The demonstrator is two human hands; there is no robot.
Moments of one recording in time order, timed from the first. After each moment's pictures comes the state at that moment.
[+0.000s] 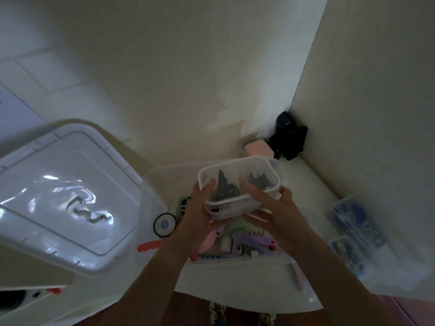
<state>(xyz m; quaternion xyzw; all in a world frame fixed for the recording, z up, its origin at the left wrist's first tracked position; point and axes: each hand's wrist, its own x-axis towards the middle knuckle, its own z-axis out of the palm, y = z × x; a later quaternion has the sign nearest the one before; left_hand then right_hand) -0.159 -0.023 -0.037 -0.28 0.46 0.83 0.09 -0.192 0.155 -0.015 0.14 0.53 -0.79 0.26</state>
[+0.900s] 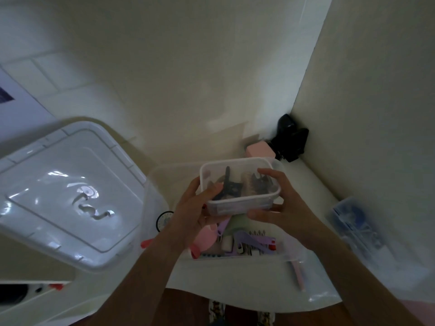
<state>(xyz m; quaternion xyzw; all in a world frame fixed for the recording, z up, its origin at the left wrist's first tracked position) -0.150 -0.044 -0.022 -0.22 0.52 0.82 0.09 -0.194 0.180 -0.008 -0.15 0.69 -0.68 0.20</state>
